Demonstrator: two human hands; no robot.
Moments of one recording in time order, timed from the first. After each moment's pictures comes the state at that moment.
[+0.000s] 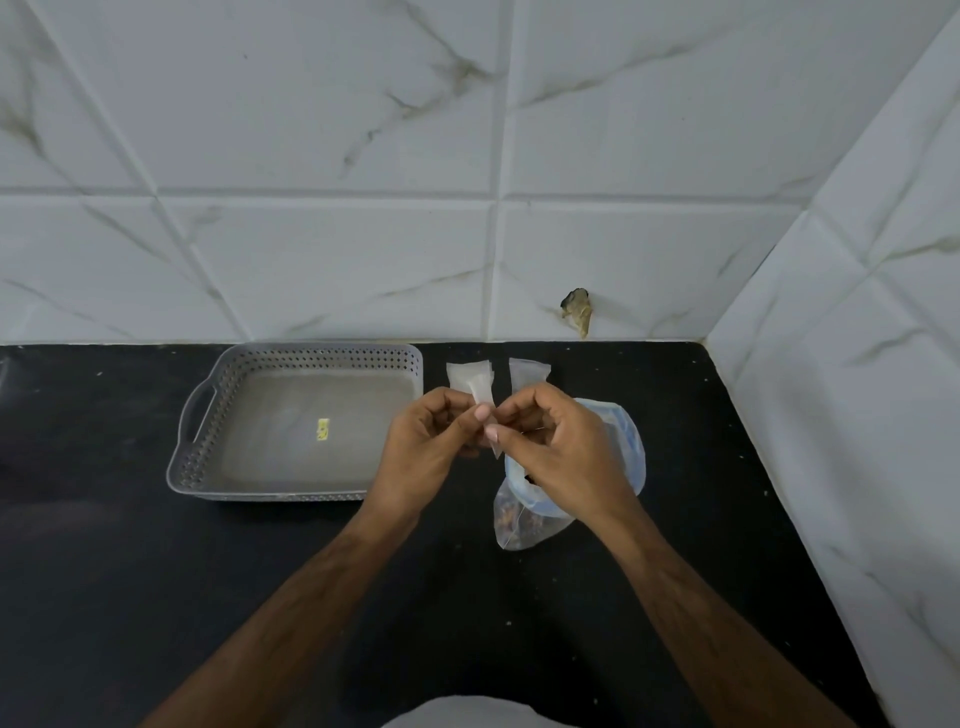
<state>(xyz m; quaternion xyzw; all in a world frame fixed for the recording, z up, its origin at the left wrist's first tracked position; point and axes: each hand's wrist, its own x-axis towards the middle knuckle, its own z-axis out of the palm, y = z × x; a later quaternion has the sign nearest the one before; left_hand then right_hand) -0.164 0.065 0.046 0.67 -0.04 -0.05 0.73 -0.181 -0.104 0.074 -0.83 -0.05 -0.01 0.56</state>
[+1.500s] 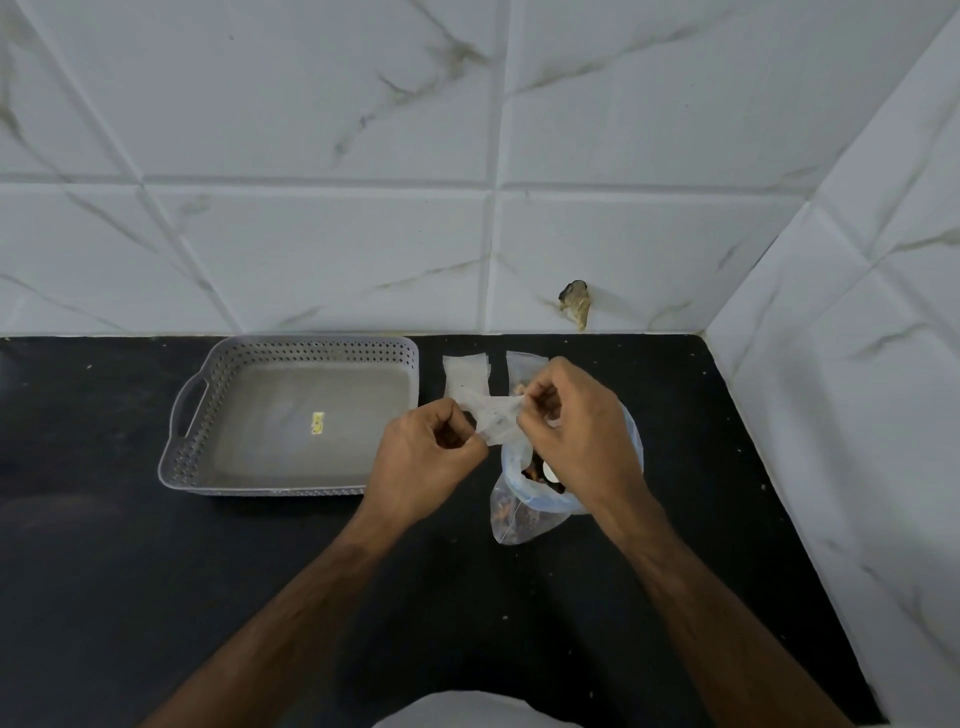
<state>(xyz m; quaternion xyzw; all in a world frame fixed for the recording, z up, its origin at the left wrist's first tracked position) -0.173 0.066 0.057 0.85 -0.03 -0.03 0.52 -0.165 -0.116 0.066 -0.92 -0.07 -0.14 0.36</state>
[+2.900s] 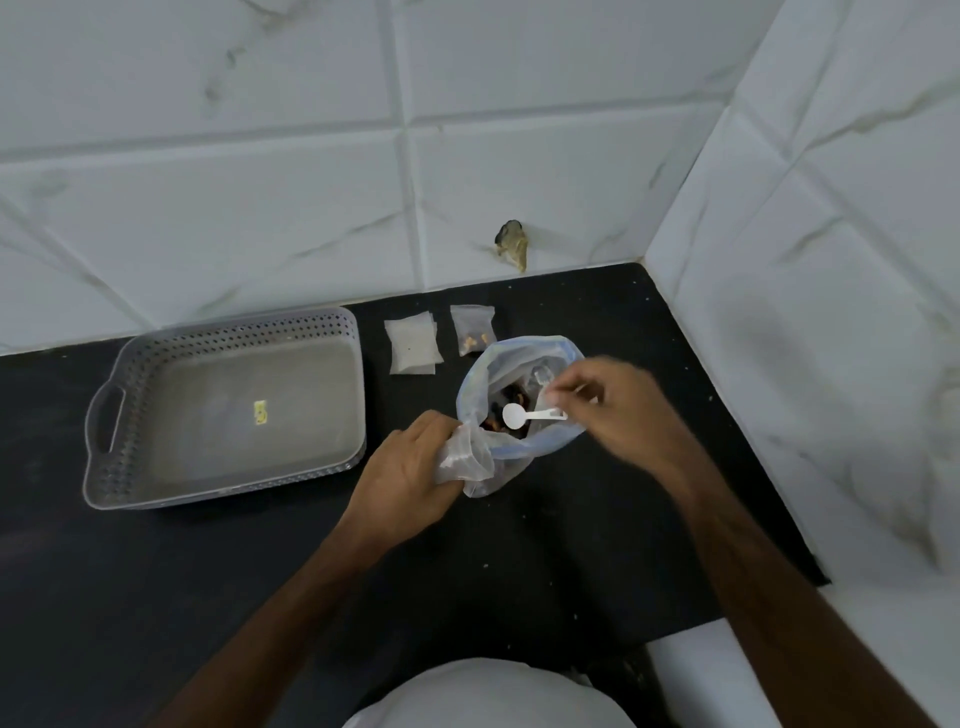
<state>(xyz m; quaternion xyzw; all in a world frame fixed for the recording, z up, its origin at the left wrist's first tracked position) -0.185 0.065 -0.026 0.89 -0.32 0.02 0.32 -0.204 -0.193 0.062 -0.92 0.07 0.07 0.39</state>
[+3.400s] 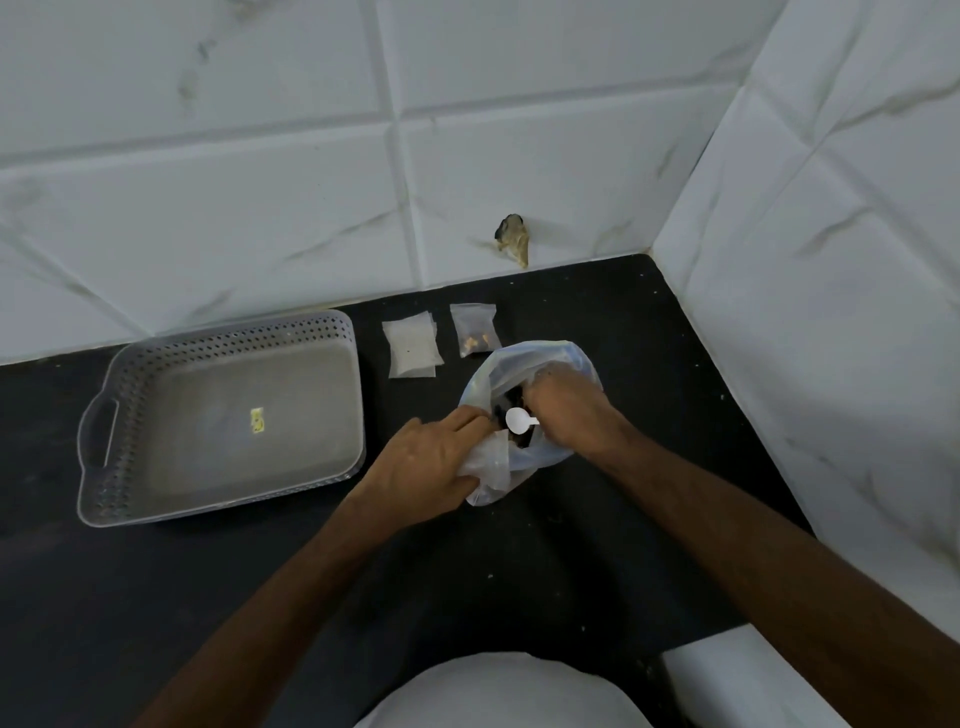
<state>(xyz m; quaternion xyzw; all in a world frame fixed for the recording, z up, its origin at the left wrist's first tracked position) -0.145 0.045 -0.036 0.89 -0.42 -0.07 0.17 -0.129 -0.183 -0.030 -0.98 -0.06 0.18 0.00</state>
